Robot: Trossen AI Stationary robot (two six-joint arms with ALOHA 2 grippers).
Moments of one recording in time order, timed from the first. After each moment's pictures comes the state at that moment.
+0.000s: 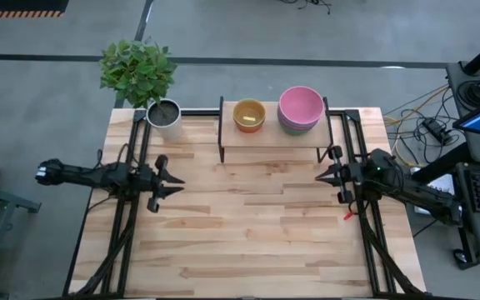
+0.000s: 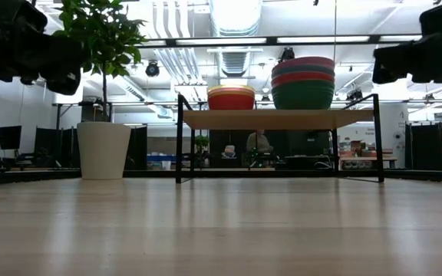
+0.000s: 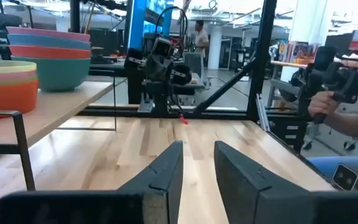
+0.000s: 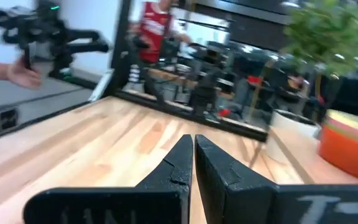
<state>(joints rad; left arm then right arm) -0.15 0.09 0.01 0.15 -0.07 -0.06 -0.42 0.02 0.01 0.09 -0.64 -0.21</state>
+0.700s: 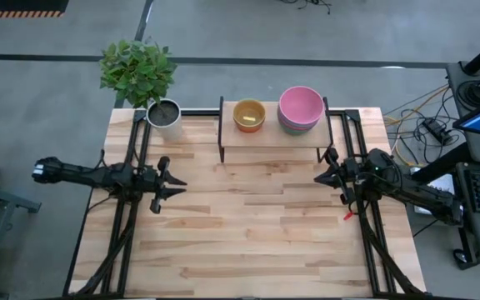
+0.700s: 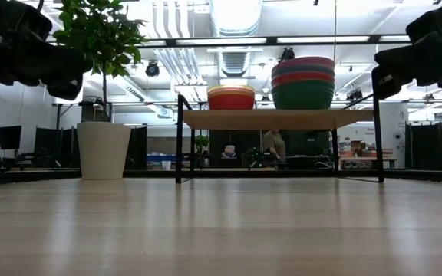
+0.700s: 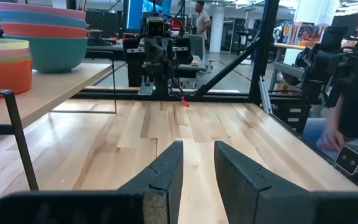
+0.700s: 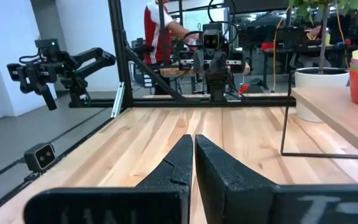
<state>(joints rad) -0.15 0.17 0.02 0.14 -0.07 -0.06 -0.42 0.05 0.01 0.07 -0.65 0.09</state>
